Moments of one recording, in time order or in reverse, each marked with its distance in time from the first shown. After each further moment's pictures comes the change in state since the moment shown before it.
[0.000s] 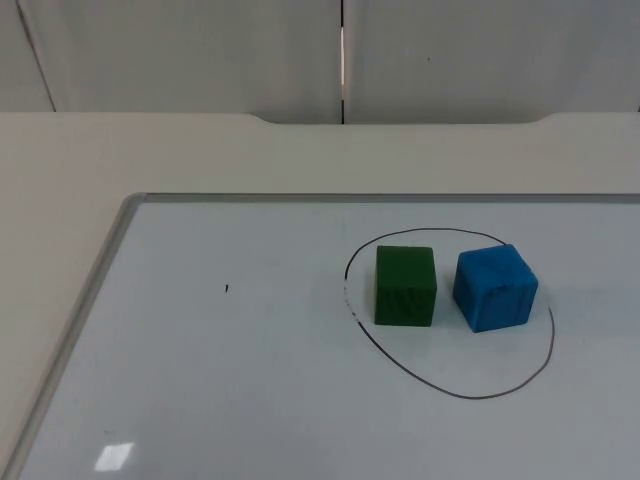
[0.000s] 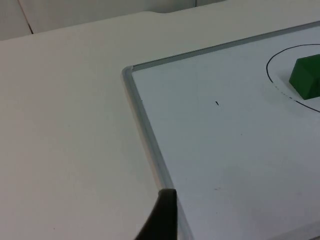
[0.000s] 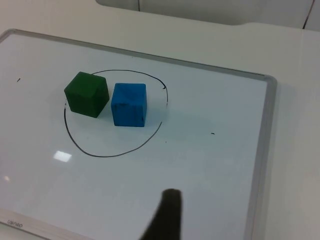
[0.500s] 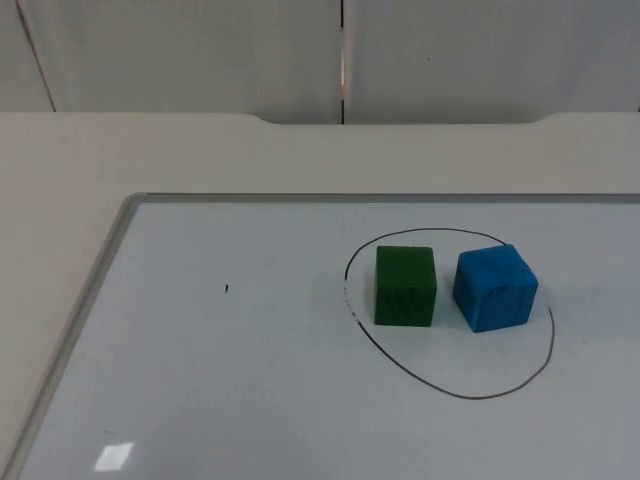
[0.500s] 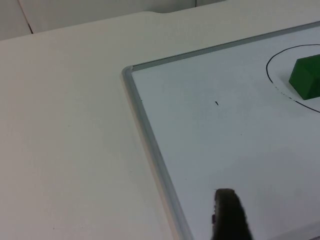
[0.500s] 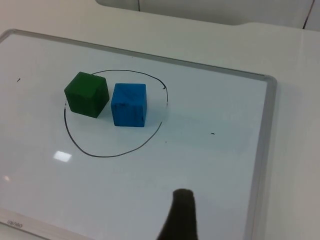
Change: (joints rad) right arm 0.000 0.000 0.000 0.000 0.000 0.000; left arm 0.000 0.000 0.000 0.000 0.000 0.000
